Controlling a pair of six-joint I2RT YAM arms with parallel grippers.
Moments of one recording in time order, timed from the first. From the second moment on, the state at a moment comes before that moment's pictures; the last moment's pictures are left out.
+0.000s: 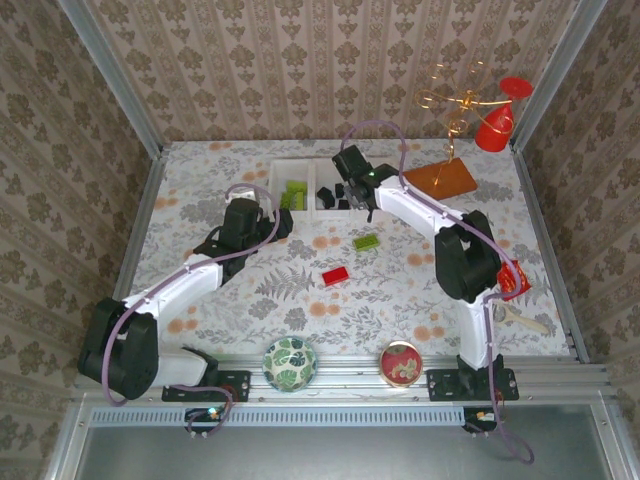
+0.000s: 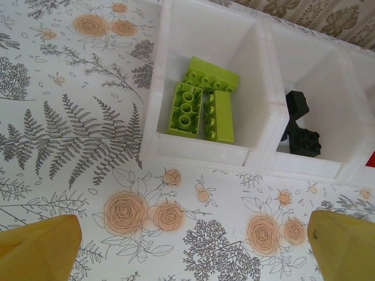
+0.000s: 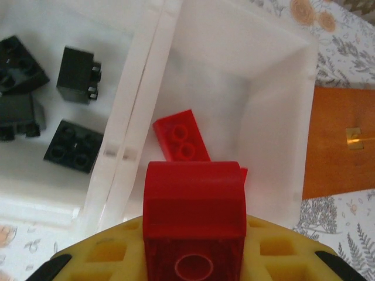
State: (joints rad) left arm -0.49 1.31 0.77 -0.05 -0.15 -0.52; right arm 0.51 2.08 1.77 -0.73 0.49 0.11
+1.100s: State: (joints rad) left arm -0.50 1.34 0.79 -0.06 -0.08 -0.44; right arm 0.43 2.24 1.84 -0.66 0.57 0.16
